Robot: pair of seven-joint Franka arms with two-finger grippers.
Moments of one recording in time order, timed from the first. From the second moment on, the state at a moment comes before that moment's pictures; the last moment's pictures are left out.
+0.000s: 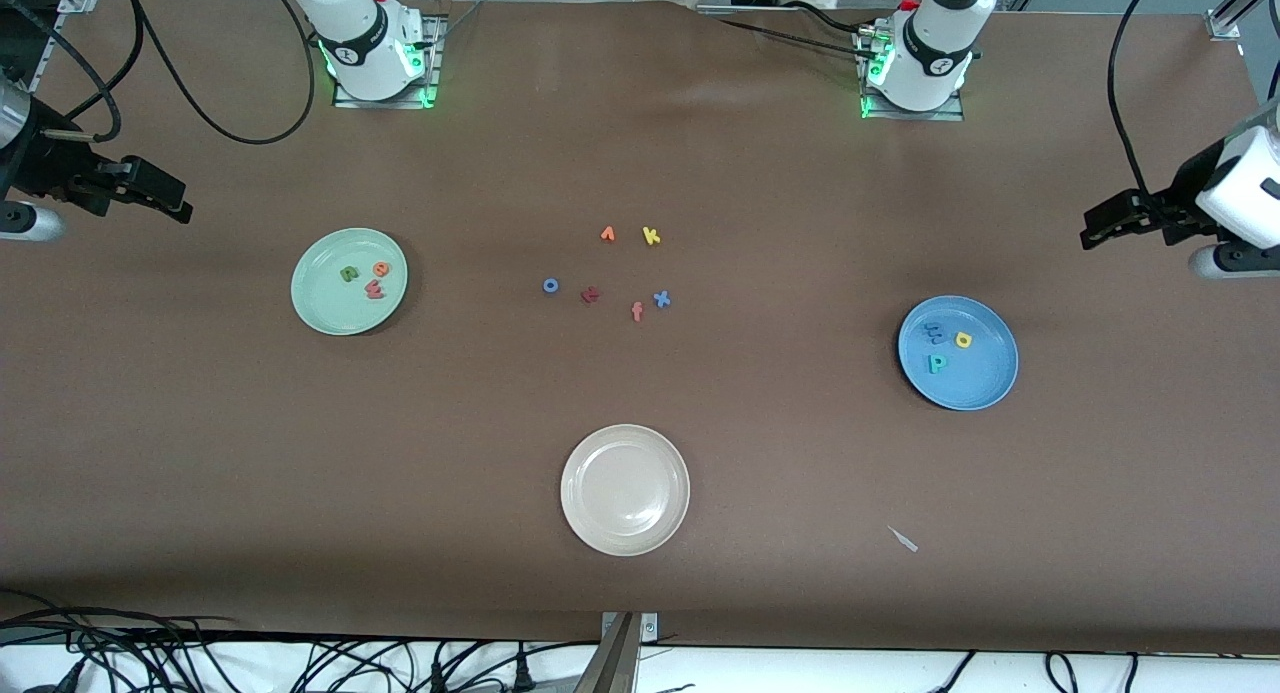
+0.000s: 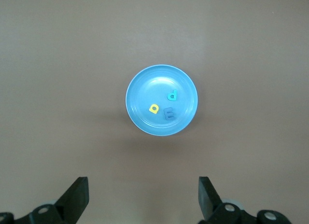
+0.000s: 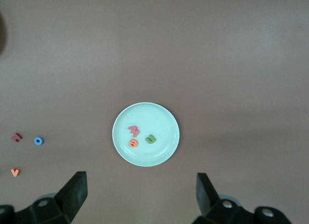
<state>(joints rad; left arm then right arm) 0.09 0.00 -0.06 -1.70 0.01 1.60 -0.04 0.03 -0.03 -0.04 -1.69 0.00 1.63 0.08</state>
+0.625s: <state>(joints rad) 0.09 -0.02 -0.05 -1.67 0.01 1.53 -0.03 0.03 -0.03 -0.04 -1.70 0.00 1.65 0.08</state>
